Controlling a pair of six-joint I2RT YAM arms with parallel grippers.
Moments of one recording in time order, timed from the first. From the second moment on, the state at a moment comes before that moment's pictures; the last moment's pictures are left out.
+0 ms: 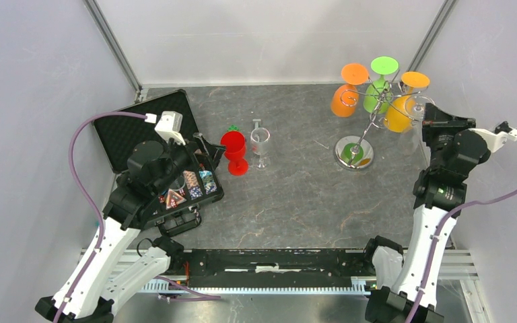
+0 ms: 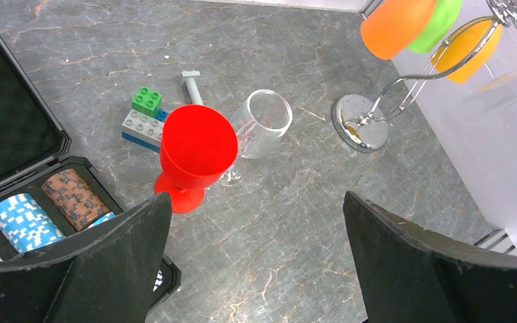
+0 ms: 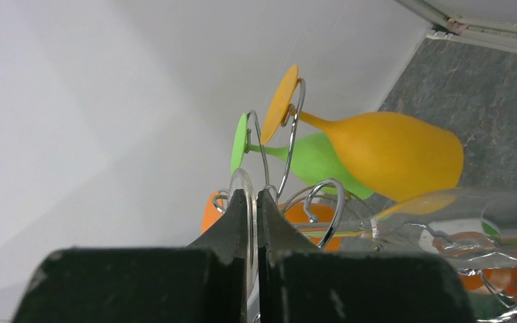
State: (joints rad) left arm -0.48 0.72 0.98 -0.46 0.01 -0.39; right arm -0.45 0.80 0.95 -0.14 -0.09 1.12
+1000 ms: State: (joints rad) left arm -0.48 0.71 0.97 -0.46 0.01 -0.39; right arm -0.45 0.75 0.92 -0.11 -0.24 1.15
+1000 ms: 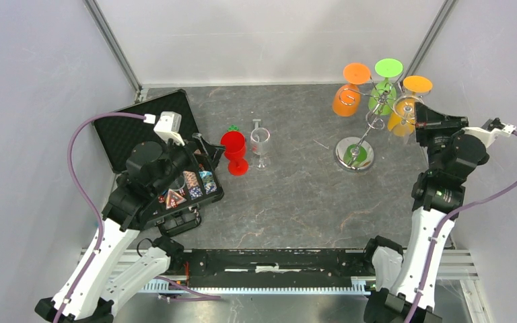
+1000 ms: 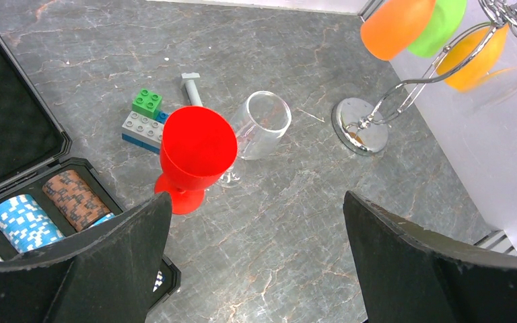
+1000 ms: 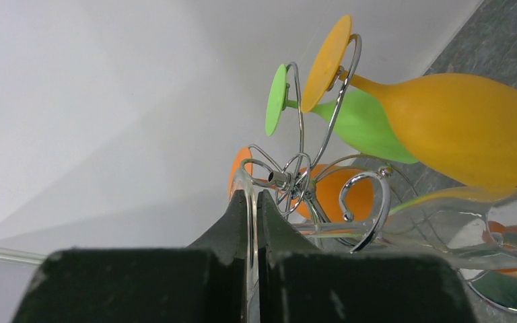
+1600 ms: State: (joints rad) left arm -0.48 0.71 0.97 -0.46 0.01 -0.39; right arm -0.45 0.85 0.93 -0.05 -0.08 1.12
